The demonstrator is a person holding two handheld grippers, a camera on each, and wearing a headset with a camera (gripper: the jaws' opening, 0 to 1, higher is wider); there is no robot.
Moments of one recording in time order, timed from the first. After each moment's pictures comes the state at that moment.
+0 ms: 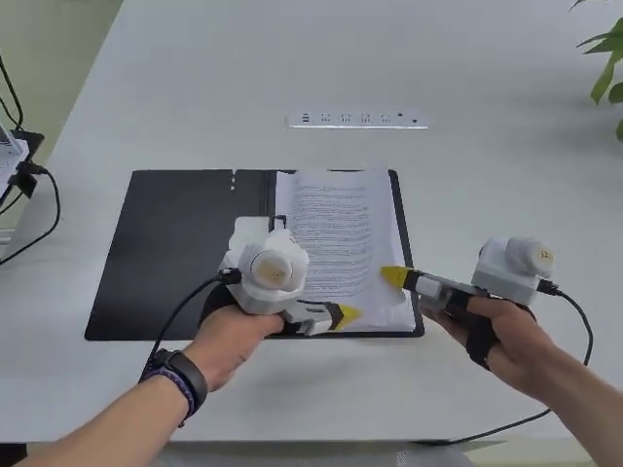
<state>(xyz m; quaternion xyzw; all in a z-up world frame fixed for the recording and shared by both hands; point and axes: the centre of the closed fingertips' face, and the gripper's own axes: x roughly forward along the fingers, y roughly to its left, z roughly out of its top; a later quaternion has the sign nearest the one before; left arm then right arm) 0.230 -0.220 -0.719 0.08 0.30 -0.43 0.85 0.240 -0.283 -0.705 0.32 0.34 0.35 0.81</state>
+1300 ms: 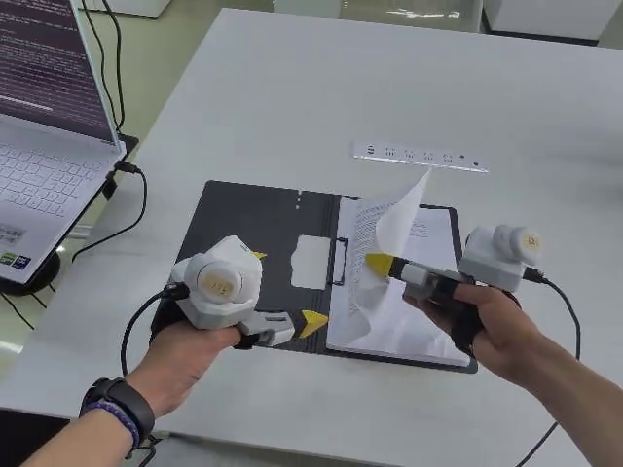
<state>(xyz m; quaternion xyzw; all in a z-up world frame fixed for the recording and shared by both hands) 0.218 -0.074 -0.682 0.06 0.27 -0.34 0.90 0.261 -0.150 -0.661 0.29 0.33 0.44 0.79</state>
